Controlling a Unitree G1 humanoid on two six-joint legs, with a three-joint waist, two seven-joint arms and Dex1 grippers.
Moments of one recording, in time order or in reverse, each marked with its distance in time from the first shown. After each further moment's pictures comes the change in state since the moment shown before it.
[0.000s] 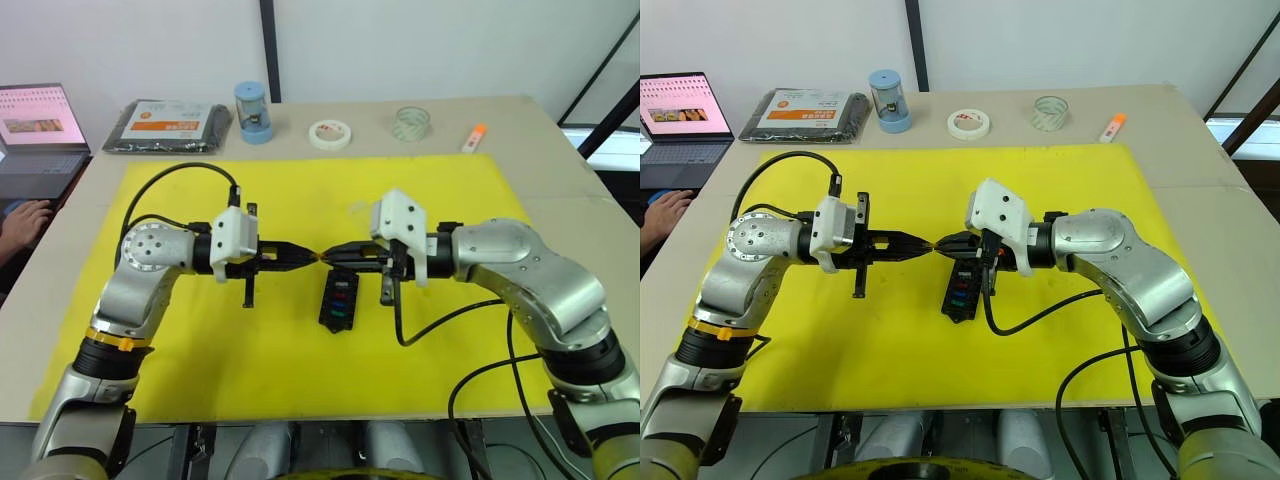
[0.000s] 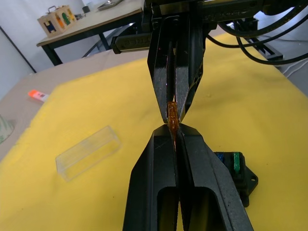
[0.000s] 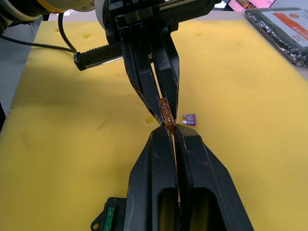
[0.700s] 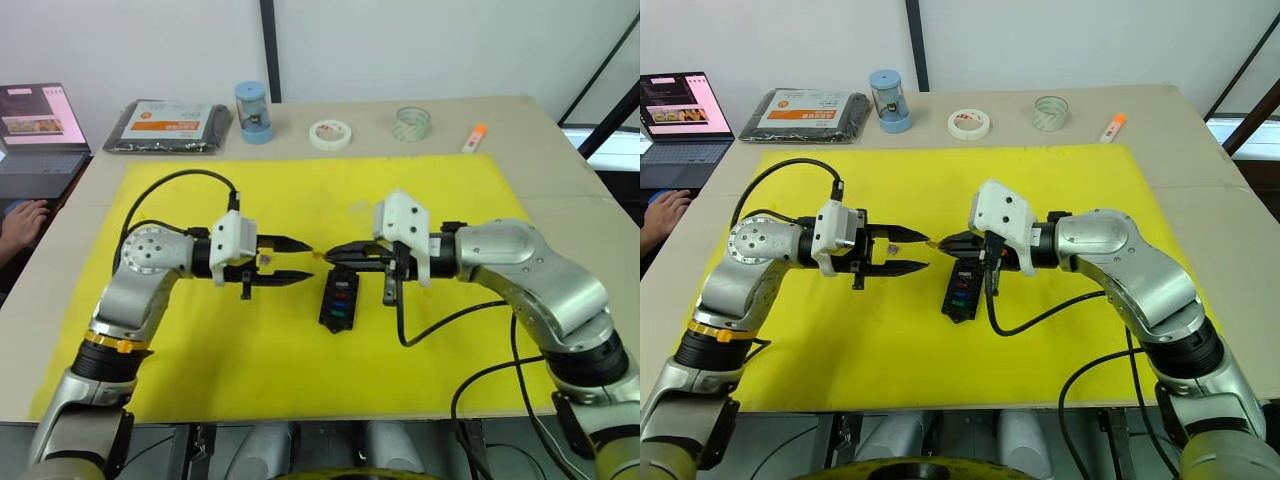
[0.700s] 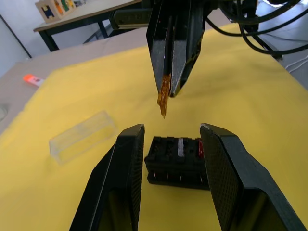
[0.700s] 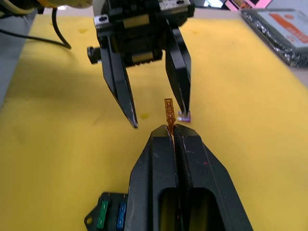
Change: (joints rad) left arm 0.025 0.010 -0.001 0.016 0.007 0.012 0.001; right arm 0.025 -0.028 -0.002 0.000 -0.025 -0.022 0.009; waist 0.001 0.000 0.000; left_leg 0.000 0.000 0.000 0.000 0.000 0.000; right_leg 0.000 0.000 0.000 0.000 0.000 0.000
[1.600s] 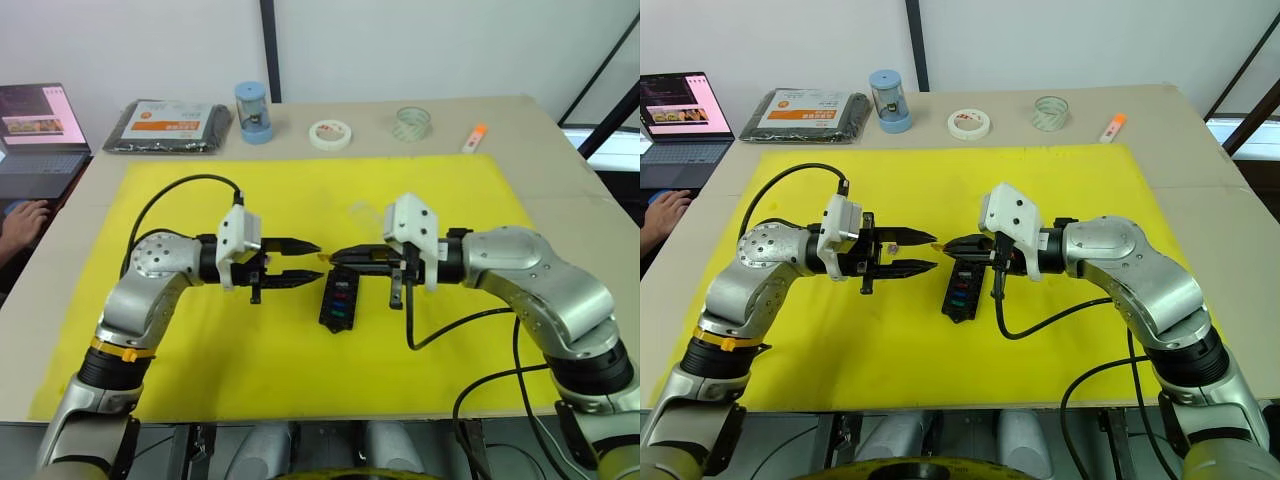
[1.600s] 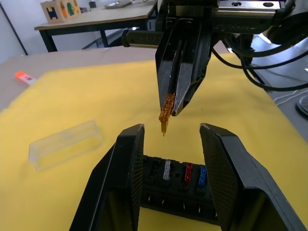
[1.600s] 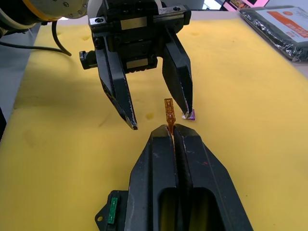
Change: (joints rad) left arm 0.015 -0.042 0.004 -0.071 -0.088 0.158 0.066; right arm 0.041 0.012 -0.044 -0.006 0.047 0.002 -0.003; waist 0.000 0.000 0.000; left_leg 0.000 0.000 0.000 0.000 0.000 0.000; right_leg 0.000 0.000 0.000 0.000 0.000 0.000
